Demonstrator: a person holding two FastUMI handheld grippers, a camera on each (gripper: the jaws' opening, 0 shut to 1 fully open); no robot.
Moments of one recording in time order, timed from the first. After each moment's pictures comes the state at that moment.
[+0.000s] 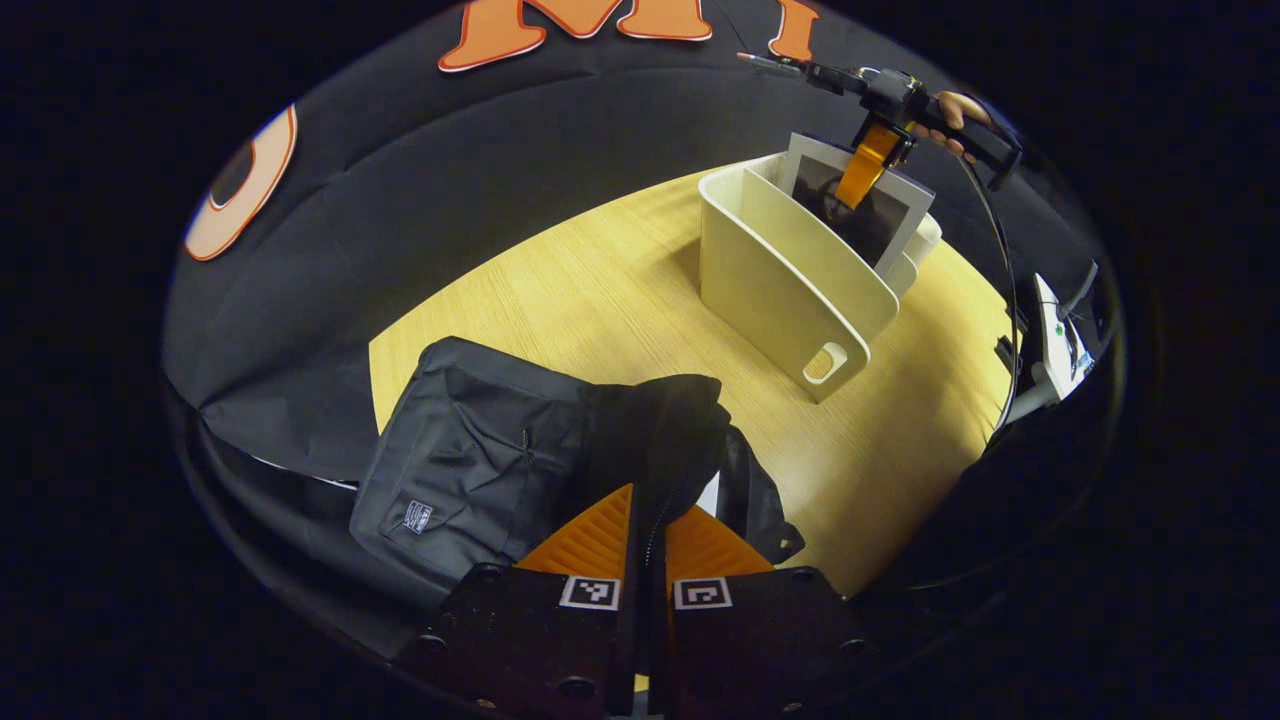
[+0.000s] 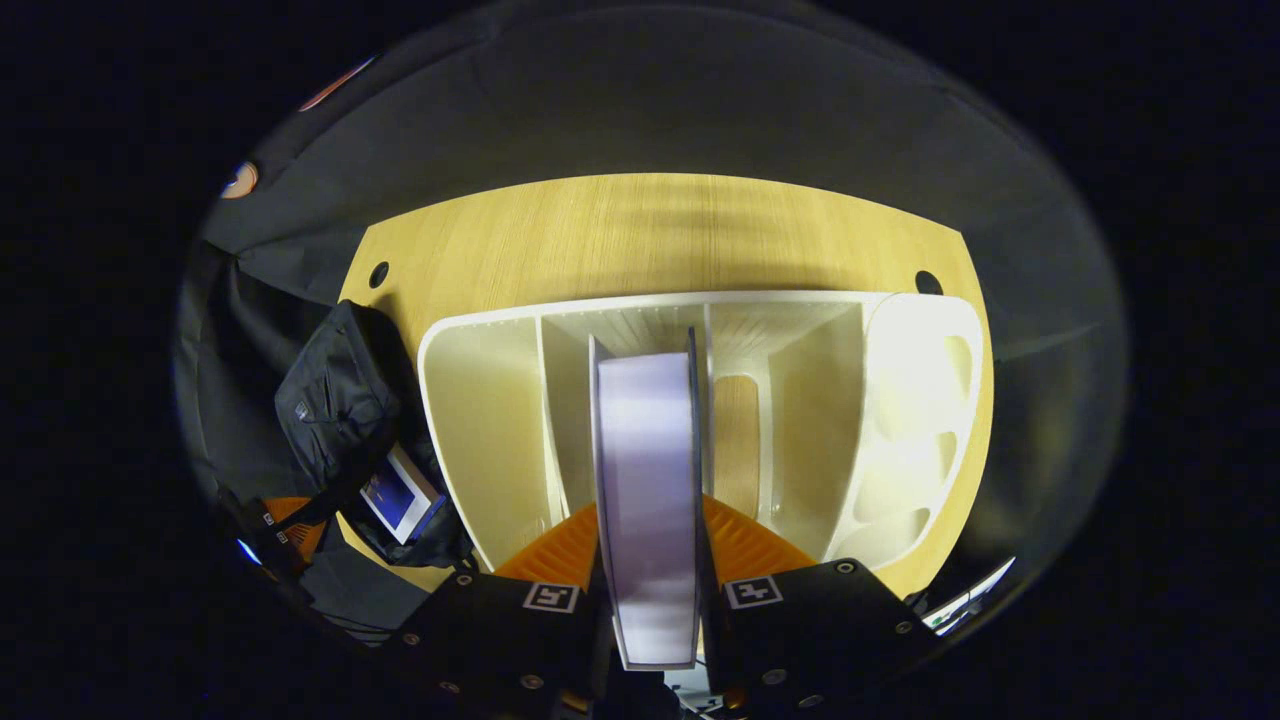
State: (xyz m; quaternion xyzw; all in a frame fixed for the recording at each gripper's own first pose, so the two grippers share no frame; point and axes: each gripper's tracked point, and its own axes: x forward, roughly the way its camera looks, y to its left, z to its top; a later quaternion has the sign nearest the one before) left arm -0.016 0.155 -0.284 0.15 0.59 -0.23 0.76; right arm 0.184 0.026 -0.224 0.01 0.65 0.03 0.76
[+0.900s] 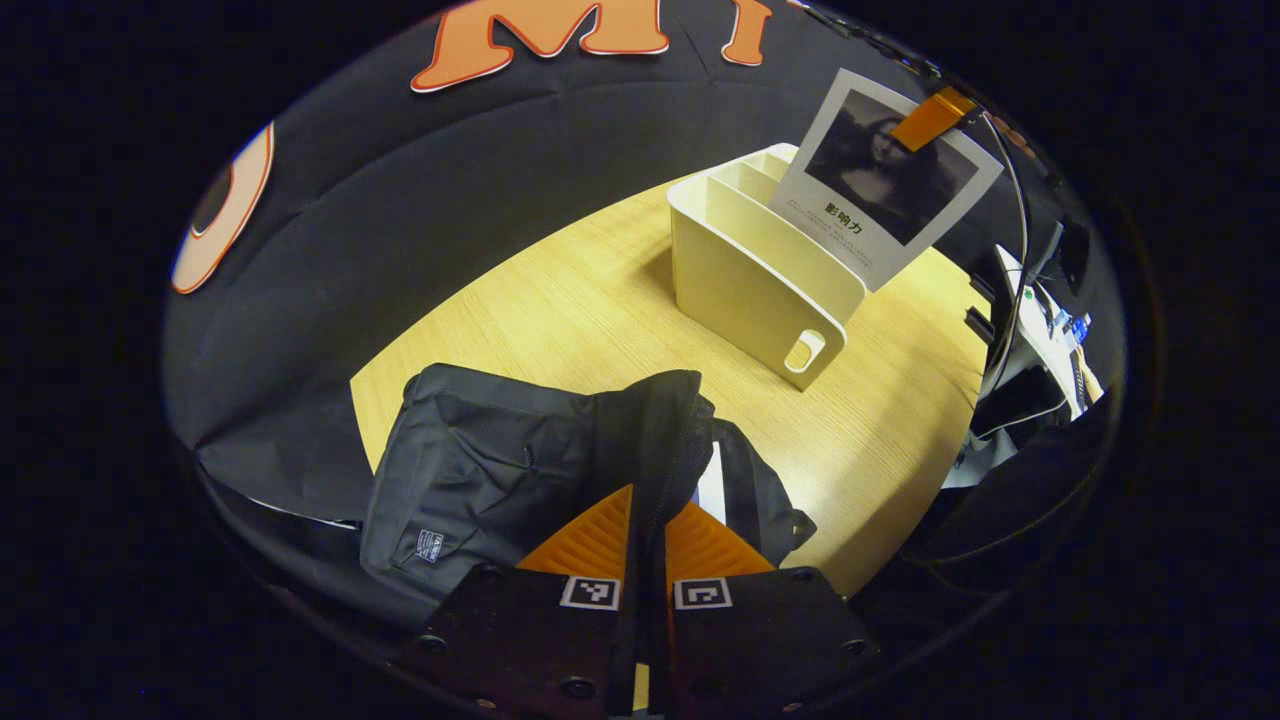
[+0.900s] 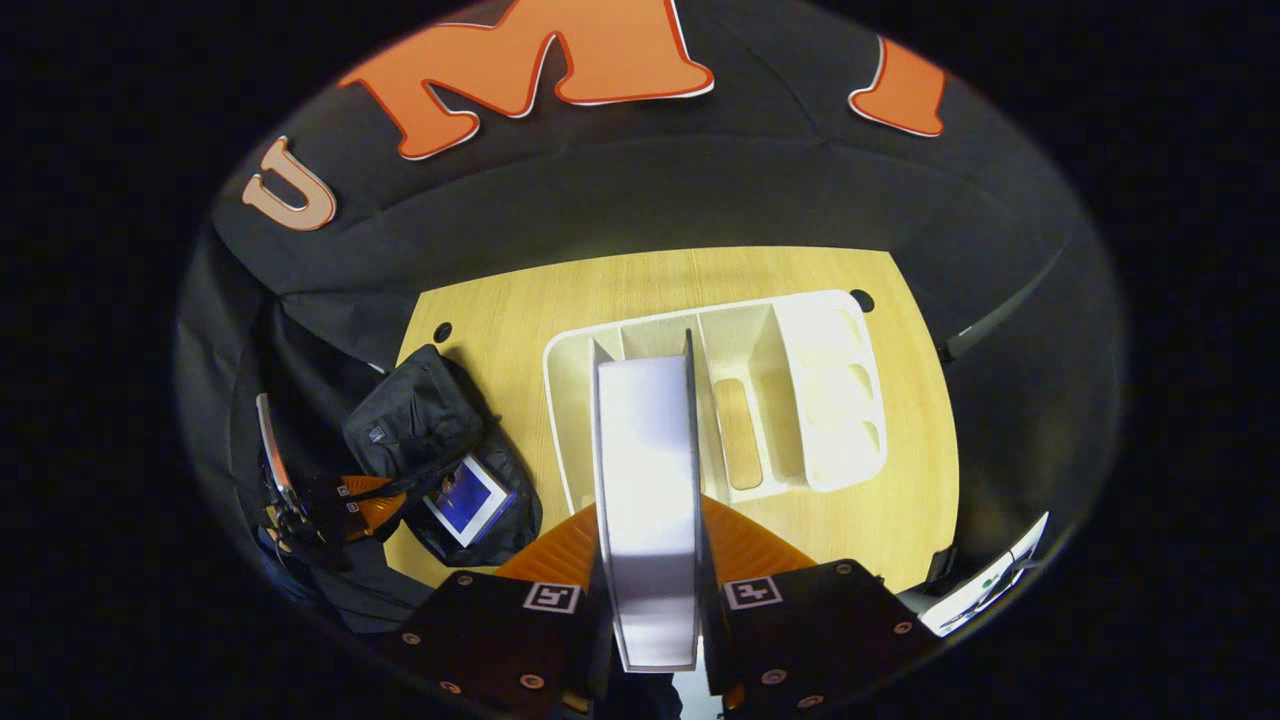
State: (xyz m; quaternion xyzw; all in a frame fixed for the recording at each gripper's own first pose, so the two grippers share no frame) left arm -0.012 0.169 -0.282 0.17 0.56 -0.30 0.76; right arm 0.089 0.054 -0.101 0.06 0.54 0.00 0.84
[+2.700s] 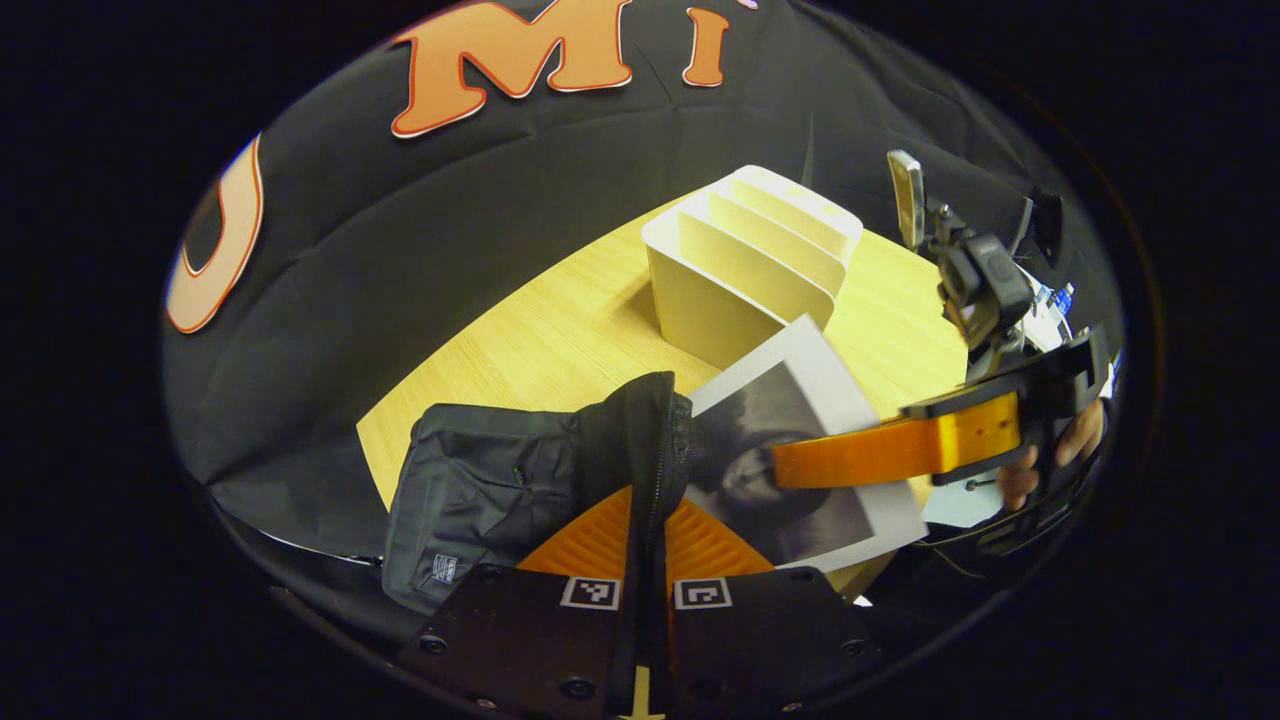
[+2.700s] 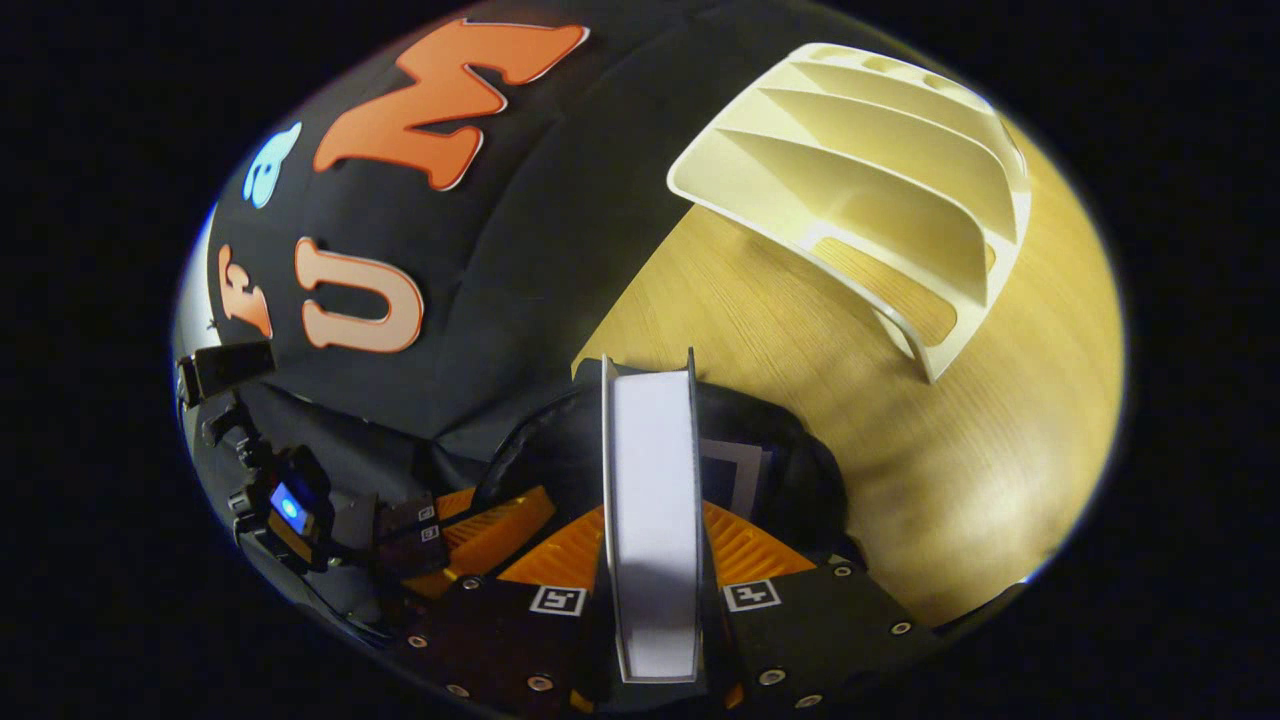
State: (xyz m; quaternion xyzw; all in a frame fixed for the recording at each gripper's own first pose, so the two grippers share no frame) left arm -0.011 0.158 -0.254 0.18 0.50 -0.33 0.78; right arm 0.048 0.312 -0.250 0.49 0.38 0.06 0.79
